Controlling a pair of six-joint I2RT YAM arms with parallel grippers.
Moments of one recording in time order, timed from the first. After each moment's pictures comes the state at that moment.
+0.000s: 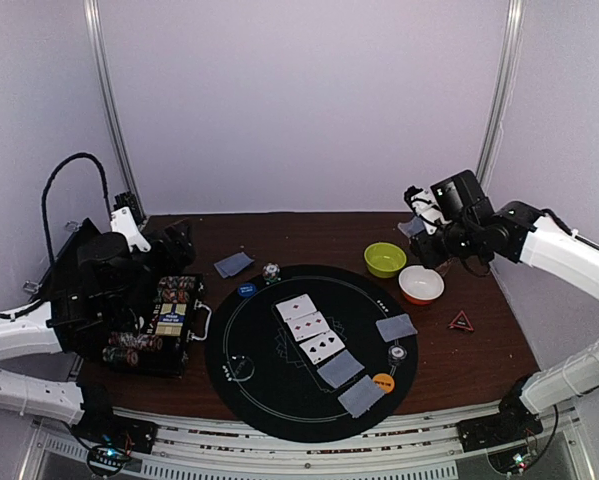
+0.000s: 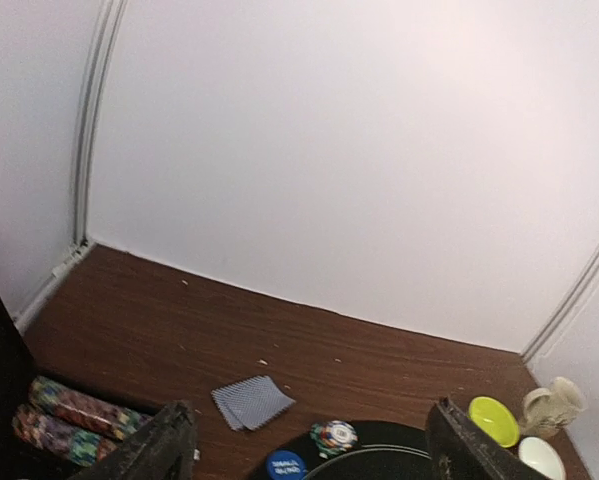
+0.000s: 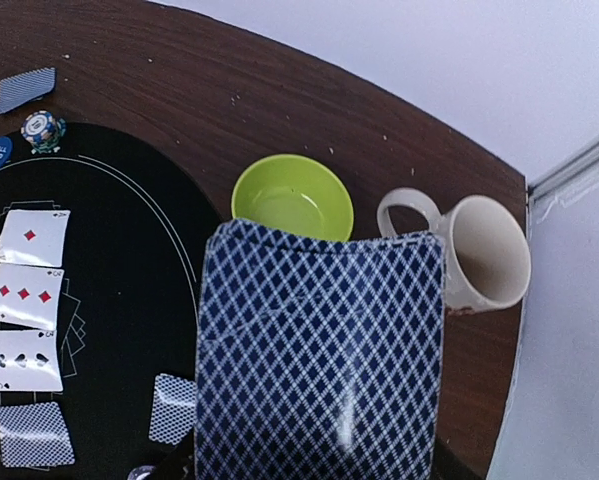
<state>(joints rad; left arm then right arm) -0.98 0.89 0.67 0.18 -0.87 -0.45 0.62 1.28 1.18 -0.68 0.36 -0.03</state>
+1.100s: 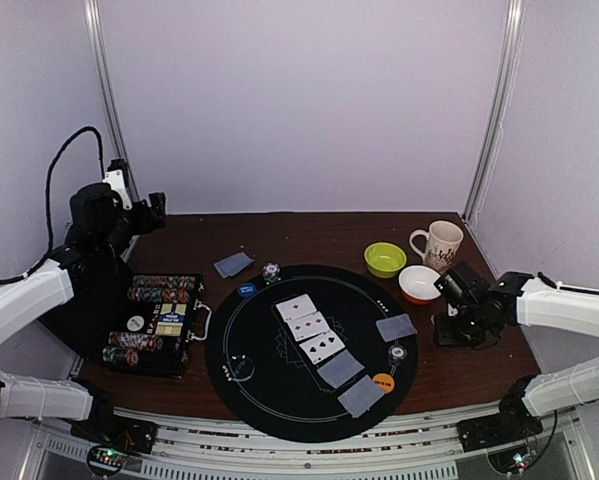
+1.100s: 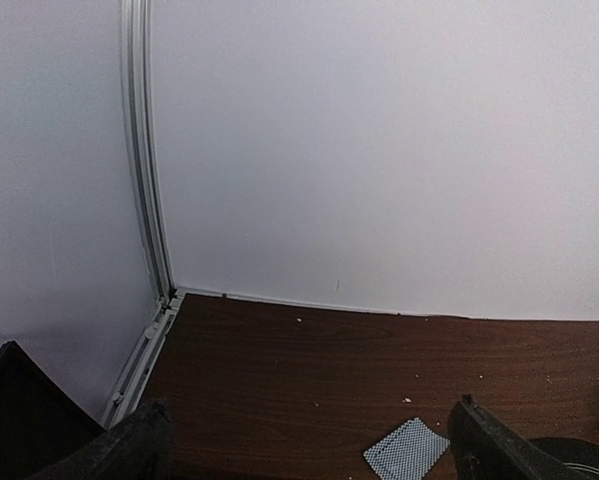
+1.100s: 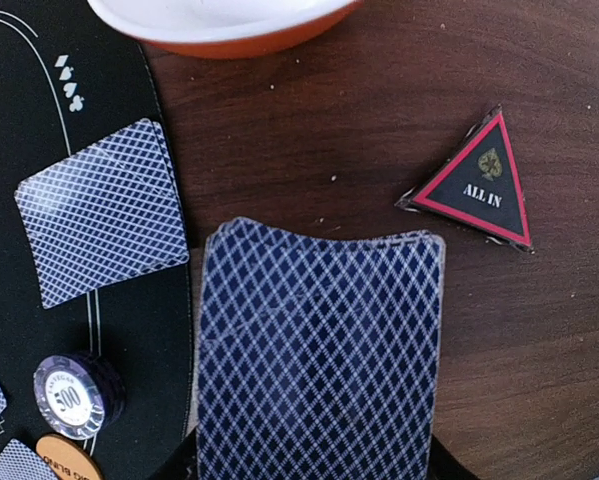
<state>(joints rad) -0.32 1.08 0.82 0.13 -0.35 -0.16 0.60 1.15 0.65 -0.75 0.26 0.62</state>
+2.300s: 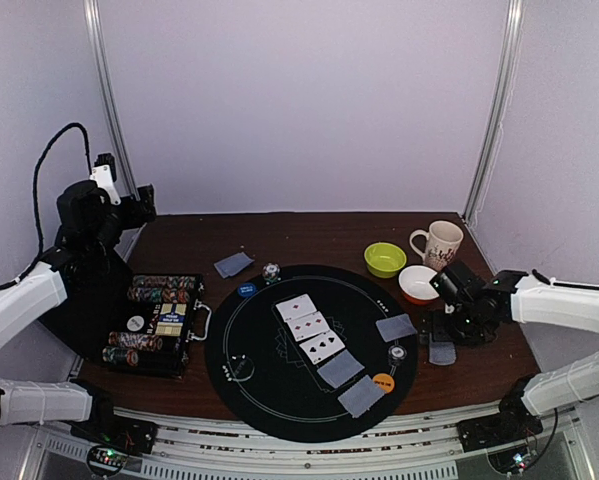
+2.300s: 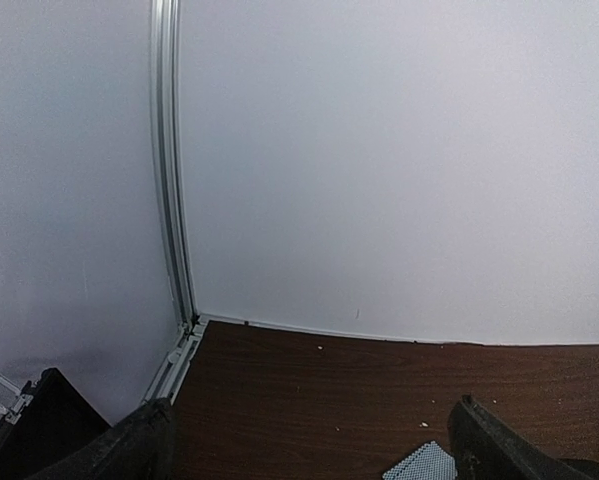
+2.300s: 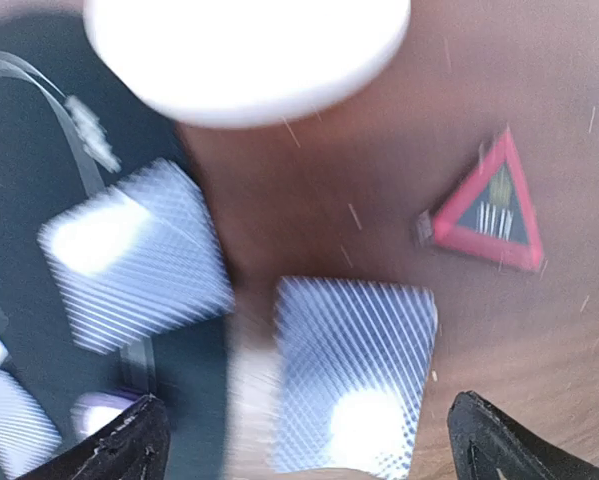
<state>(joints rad) -0.27 1.04 0.82 0.16 -0.35 -0.12 0.60 1.19 0.65 -0.70 0.25 0.71</state>
